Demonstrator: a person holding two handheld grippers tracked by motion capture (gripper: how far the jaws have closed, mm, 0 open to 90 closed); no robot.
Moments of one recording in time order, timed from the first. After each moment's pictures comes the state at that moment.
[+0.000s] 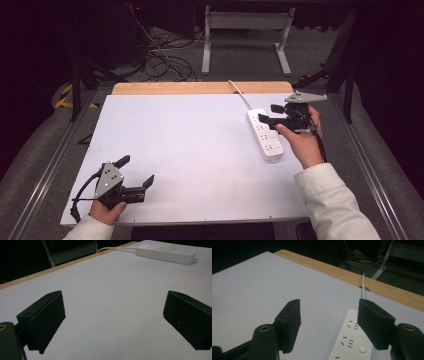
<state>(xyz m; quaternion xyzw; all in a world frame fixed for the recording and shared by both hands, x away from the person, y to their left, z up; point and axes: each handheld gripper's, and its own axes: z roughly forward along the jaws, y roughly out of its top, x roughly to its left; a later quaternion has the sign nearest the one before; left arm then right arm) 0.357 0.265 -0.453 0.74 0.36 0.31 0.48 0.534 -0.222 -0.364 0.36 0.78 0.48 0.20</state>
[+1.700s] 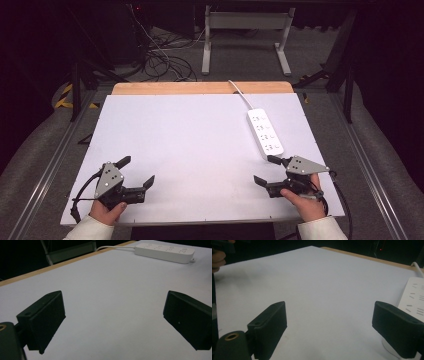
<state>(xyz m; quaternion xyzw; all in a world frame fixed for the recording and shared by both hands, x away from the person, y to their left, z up) 0.357 0.265 -0.453 0.74 0.36 0.30 0.48 0.417 -0.229 -0.469 0.26 0.78 0.55 0.17</state>
